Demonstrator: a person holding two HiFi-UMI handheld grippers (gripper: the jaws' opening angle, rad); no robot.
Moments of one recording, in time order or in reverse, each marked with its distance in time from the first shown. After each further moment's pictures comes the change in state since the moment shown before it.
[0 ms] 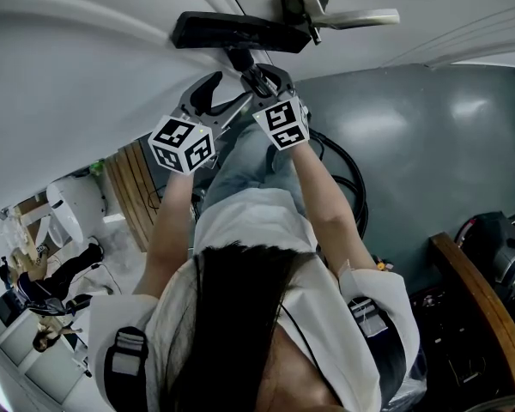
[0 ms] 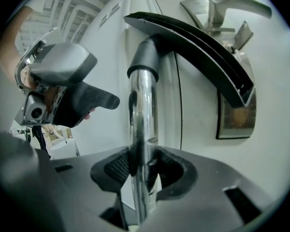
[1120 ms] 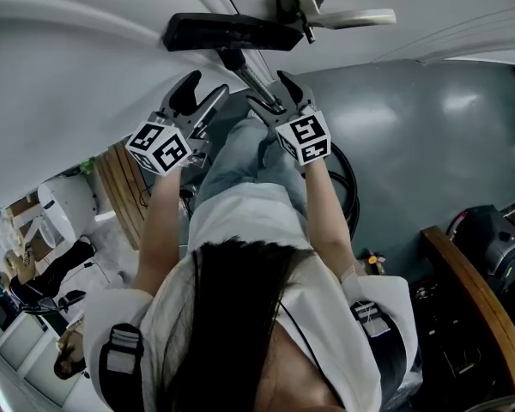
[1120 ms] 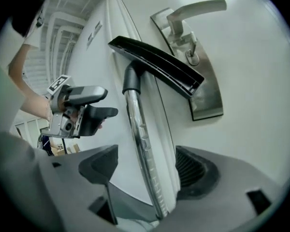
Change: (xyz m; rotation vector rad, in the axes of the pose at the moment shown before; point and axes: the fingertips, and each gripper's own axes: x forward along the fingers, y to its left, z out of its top) left arm -0.021 0.024 0.012 -0.176 -0.150 -0.017; right arm -0.059 -0.009 -0.008 0.207 -0.036 0.060
